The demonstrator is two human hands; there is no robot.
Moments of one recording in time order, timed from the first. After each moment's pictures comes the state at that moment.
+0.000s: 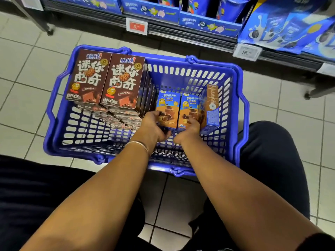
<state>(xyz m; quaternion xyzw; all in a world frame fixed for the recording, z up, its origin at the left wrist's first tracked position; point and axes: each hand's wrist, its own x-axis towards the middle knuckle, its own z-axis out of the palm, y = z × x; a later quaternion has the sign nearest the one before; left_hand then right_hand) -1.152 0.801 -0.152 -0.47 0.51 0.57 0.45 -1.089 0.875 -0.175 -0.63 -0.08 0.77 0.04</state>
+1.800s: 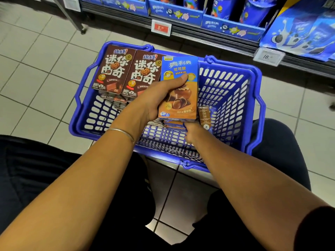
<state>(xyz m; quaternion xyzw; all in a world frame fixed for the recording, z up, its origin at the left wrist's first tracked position) -1.180 0.773 -0.059 -0.08 0.59 0.64 0.48 -1.094 0.871 -0.203 -0.54 -0.44 0.69 -0.19</state>
